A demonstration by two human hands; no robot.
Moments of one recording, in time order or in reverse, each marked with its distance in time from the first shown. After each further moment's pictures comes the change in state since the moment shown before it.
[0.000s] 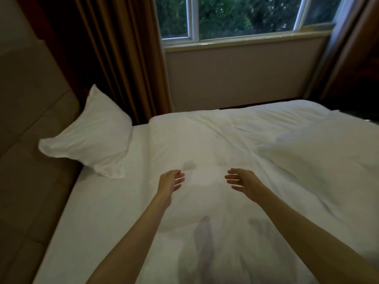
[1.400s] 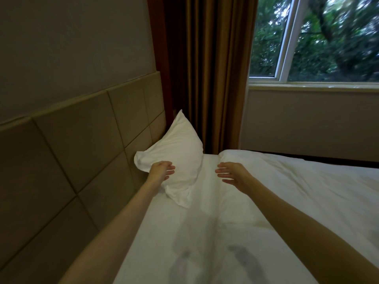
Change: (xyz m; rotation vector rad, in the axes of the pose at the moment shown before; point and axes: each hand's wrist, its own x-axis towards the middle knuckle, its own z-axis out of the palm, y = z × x) left_hand 0.093 0.187 -0.305 0.041 0.344 0.192; right_hand 0.058 -0.143 0.378 -0.255 -0.345 -0.171
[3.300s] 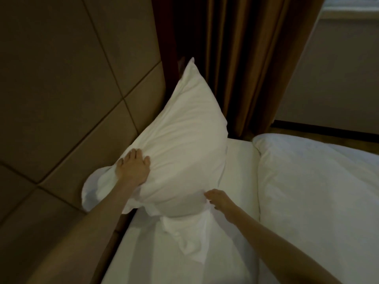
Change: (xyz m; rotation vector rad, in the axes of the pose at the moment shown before) left_hand 0.497 -0.120 -0.043 1.441 0.180 0.027; right_hand 0.471 0.144 0.125 -0.301 -0.182 0.288
